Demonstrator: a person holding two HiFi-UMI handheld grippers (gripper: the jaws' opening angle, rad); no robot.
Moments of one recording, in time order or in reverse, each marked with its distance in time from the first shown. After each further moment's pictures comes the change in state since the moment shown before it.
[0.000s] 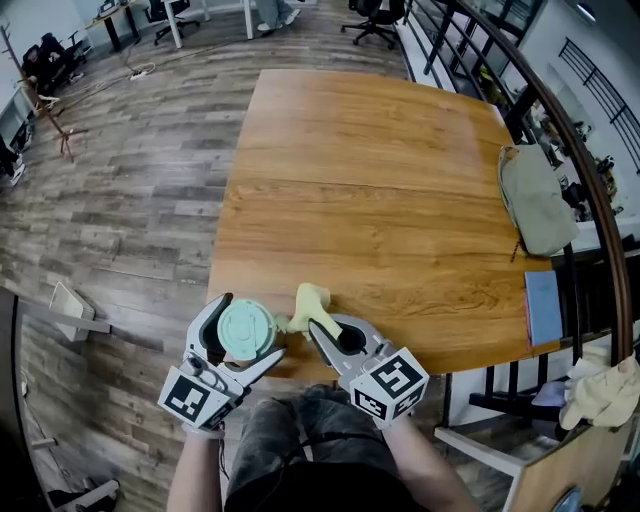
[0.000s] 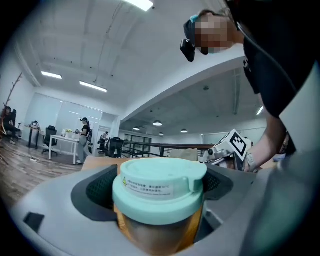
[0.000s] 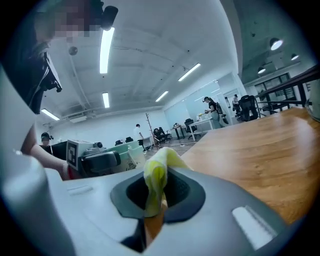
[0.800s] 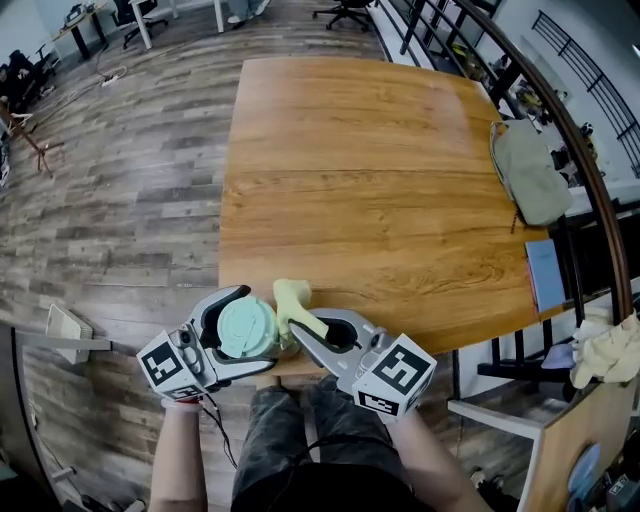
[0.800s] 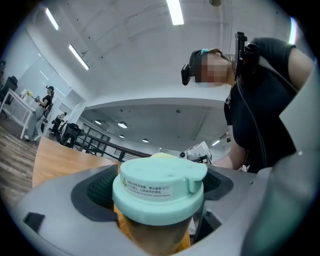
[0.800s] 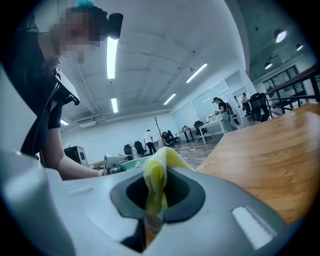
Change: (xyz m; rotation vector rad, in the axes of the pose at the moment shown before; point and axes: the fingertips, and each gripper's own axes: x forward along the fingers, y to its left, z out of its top) left arm -0.031 0.027 0.008 -0.134 -0.102 -0.565; right arm 0.052 0.068 0.029 -0.001 -0.038 0.120
